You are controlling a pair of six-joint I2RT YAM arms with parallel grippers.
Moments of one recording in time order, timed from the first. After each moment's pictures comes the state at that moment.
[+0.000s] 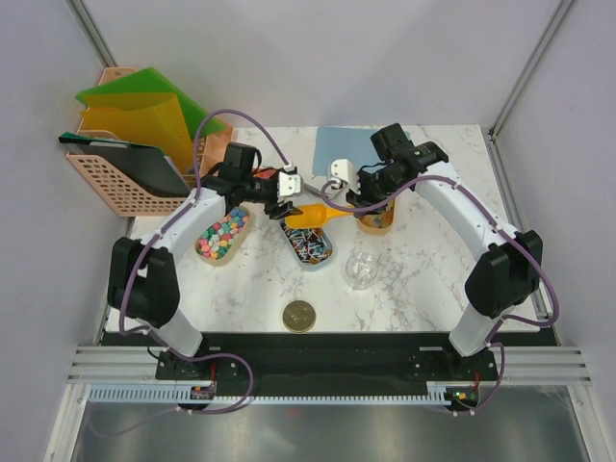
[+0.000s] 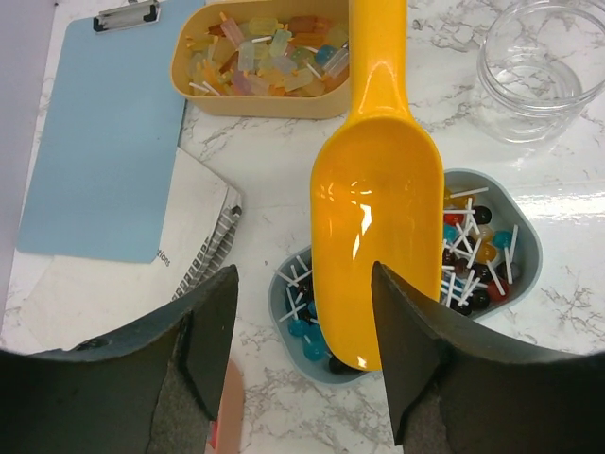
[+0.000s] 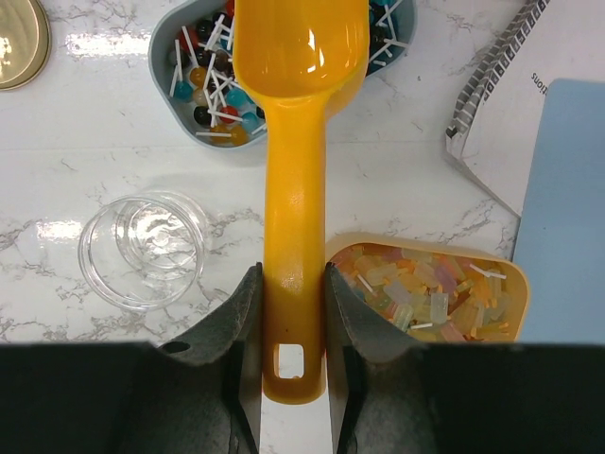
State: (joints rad) left arm -0.34 1.61 1.25 -0.39 0.87 1.04; right arm 0.44 1.72 1.66 -1.04 -0.53 -1.02
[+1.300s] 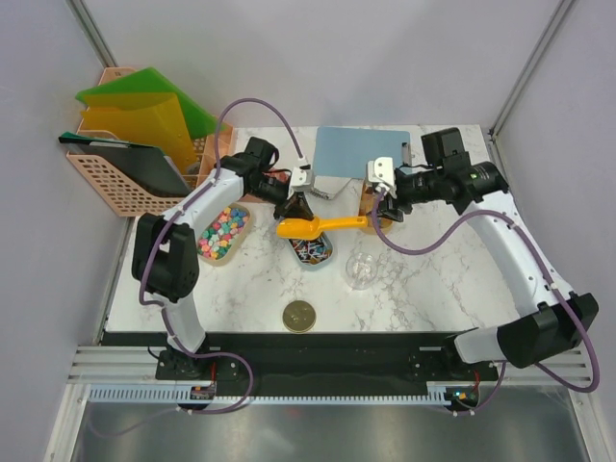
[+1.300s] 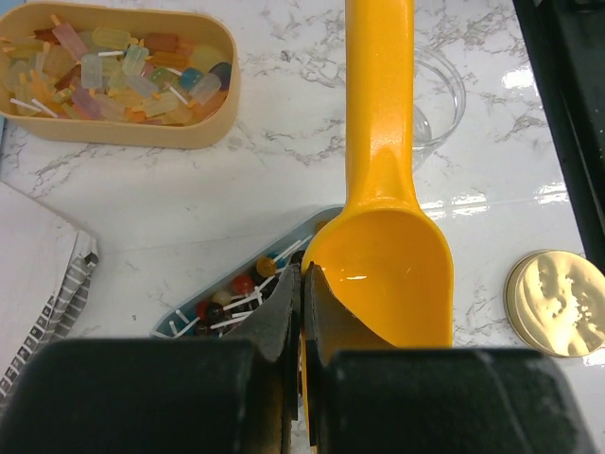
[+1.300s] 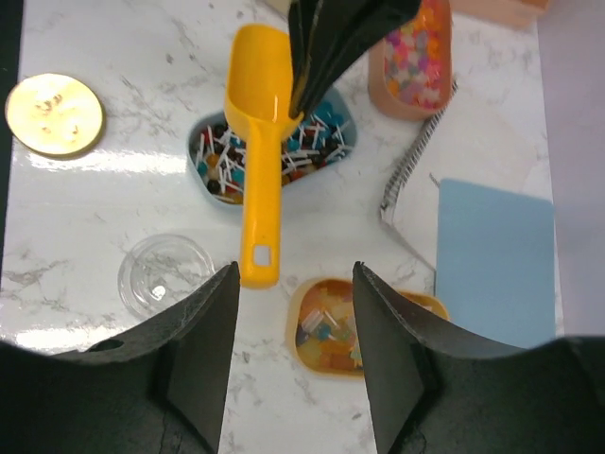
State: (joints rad) left arm -0.39 1.84 1.51 -0.79 1.02 1.07; right arm 0.32 1.40 1.50 -0.95 -0.78 -1.07
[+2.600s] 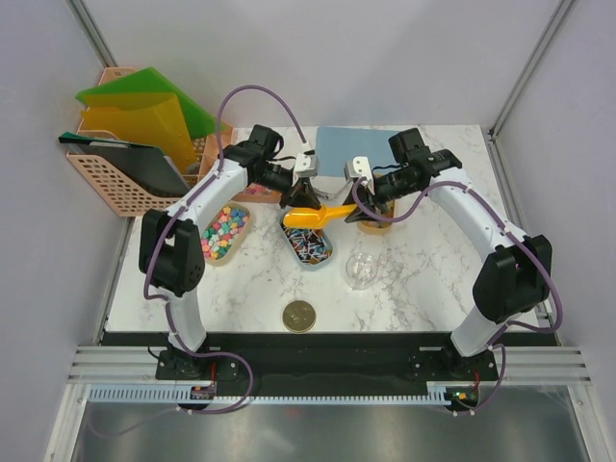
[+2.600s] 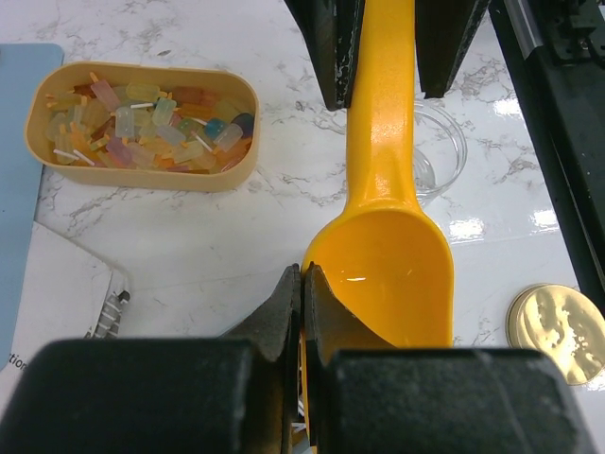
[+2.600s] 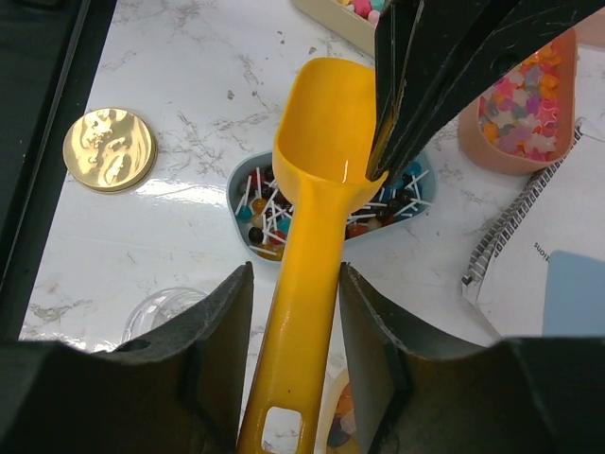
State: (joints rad) left arm -0.40 1.90 1.66 -0.82 1.08 1.01; right arm 0.35 1.66 1.52 -0.93 -1.01 -1.14
